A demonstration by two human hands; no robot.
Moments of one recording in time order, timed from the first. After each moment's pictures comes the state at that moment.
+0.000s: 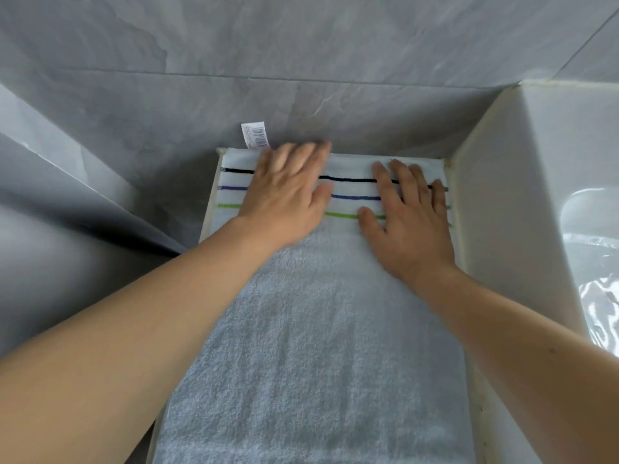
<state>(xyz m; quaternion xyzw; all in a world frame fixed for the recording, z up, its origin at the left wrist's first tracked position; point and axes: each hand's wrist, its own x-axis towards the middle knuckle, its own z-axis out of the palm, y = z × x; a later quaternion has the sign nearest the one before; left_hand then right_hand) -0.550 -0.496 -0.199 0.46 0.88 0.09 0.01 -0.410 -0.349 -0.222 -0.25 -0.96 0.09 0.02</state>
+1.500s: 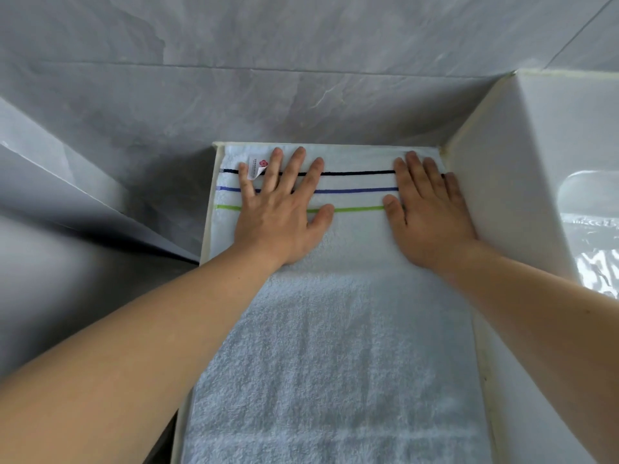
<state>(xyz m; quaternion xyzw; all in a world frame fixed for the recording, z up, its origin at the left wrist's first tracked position) -0.539 -0.522 -0.223 0.42 0.91 0.02 0.06 -0.399 -0.339 -0.212 -0.29 -0.95 0.04 -0.07</state>
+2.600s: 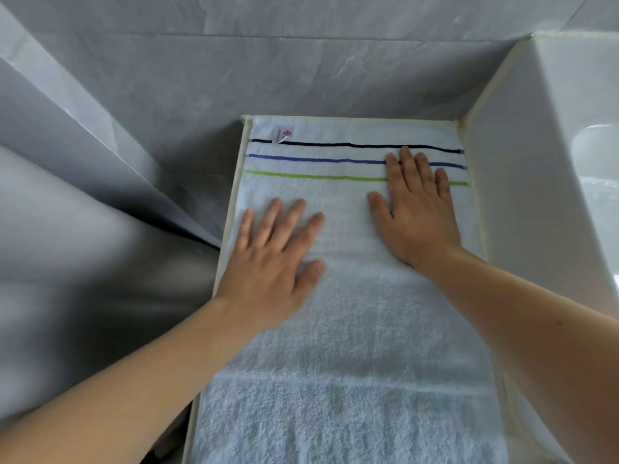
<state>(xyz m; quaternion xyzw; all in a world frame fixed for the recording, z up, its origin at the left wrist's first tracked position) -0.450 -0.625 -0.205 0.46 0.88 -0.04 0.09 -0.382 -0.394 -0.225 -0.26 -0.96 0.08 -0.01</state>
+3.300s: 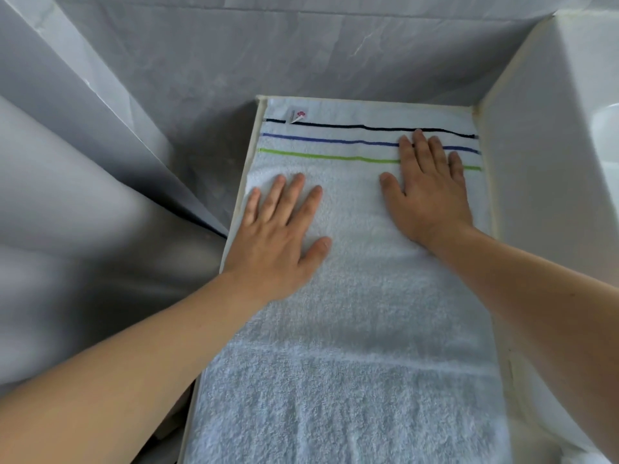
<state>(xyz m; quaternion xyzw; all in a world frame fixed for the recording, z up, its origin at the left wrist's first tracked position) -0.449 -0.632 -0.219 0.43 0.90 0.01 0.09 -0.382 -0.389 -0.229 -0.26 -0.96 0.07 -0.01</state>
